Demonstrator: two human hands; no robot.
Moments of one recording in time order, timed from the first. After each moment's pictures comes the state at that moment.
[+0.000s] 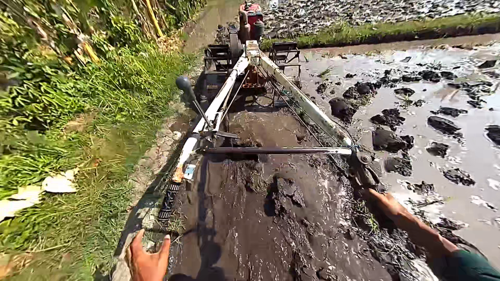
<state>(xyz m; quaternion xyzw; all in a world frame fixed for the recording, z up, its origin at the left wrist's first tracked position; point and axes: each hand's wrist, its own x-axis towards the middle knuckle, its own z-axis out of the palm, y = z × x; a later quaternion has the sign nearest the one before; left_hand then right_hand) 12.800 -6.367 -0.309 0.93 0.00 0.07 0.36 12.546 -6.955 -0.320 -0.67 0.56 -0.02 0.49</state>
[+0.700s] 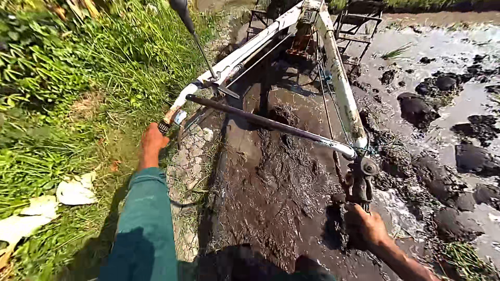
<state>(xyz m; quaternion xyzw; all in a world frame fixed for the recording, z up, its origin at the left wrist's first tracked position) 13.562 -6.331 -0.312 0.98 -0.02 -0.11 0.16 13.062 -6.689 -0.329 -0.60 0.55 -0.08 0.57</state>
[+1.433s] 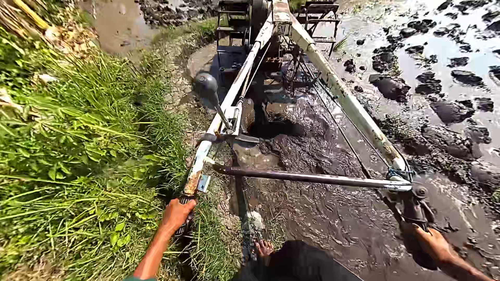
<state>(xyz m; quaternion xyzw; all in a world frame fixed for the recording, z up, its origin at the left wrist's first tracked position) 14.197 -6.433 -0.324 0.88 -0.18 -0.40 0.20 13.659 -6.618 -0.252 -0.58 0.69 -0.04 0.44</state>
